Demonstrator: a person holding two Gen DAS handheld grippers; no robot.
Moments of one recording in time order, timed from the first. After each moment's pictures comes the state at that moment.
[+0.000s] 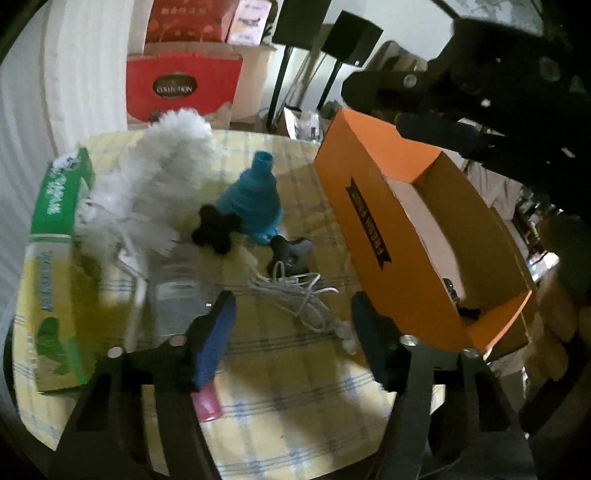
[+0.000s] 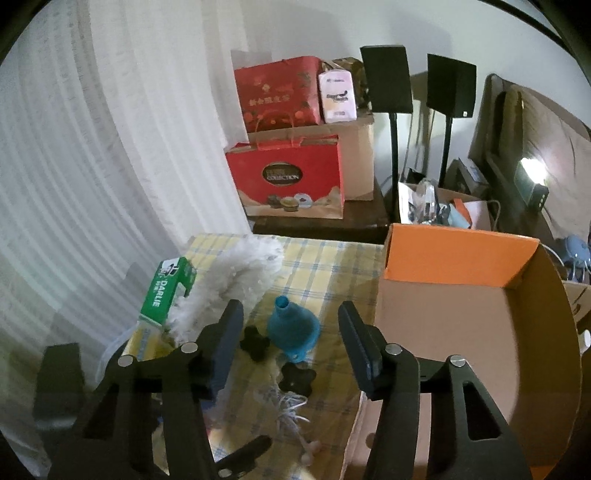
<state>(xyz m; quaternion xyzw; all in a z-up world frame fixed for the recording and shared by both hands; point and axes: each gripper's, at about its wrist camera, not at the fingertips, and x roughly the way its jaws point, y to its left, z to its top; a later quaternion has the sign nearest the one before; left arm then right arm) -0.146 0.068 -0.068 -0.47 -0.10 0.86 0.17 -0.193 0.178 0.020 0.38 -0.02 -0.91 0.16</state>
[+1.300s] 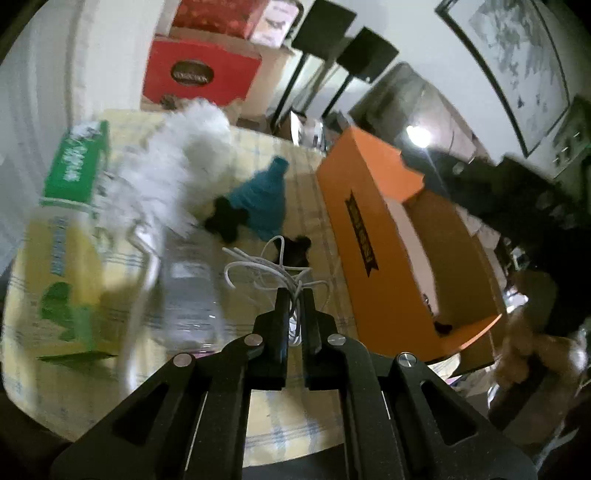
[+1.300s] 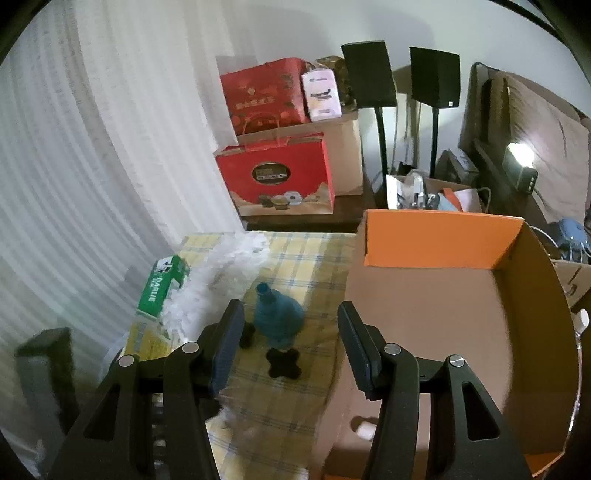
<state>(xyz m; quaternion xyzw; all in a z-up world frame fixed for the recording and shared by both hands) -0.127 0.027 -0.049 -0.46 -0.17 0.85 0.17 -0.178 0.204 0.019 0.38 -0.04 -0.91 0.16</state>
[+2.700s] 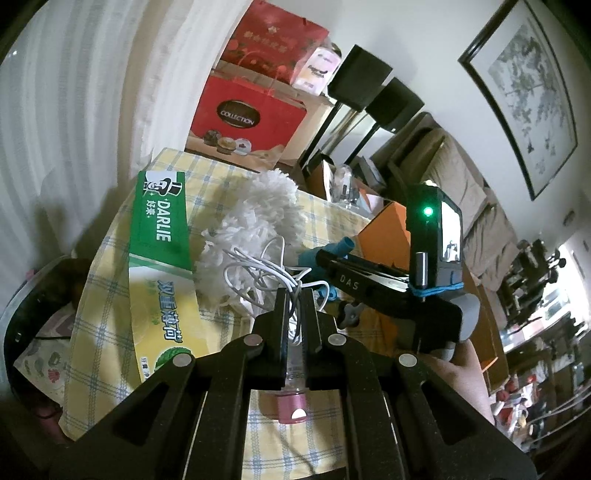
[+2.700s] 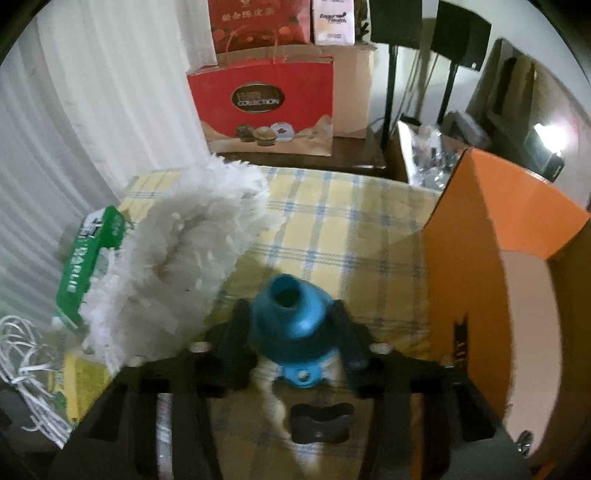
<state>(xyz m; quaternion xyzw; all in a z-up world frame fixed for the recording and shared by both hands) -0.151 -0.061 -0.034 -0.42 -0.21 0.87 0.13 -0.266 0.120 -0.085 0.48 0.03 -0.87 0.09</state>
